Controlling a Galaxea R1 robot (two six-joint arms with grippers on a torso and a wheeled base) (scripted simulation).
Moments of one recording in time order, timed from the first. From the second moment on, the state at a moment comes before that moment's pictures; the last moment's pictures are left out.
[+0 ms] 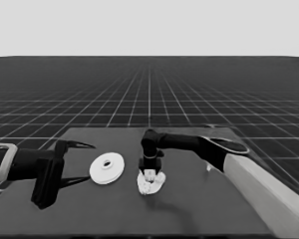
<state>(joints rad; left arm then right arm) -0.34 1.75 -0.42 0.31 0.68 0.35 -0.09 3.08 -1.76 -0.28 -1.50 1.33</state>
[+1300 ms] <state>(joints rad) -0.34 1.75 -0.42 0.31 0.68 0.35 -0.11 3.08 -1.76 -0.28 -1.50 1.57</state>
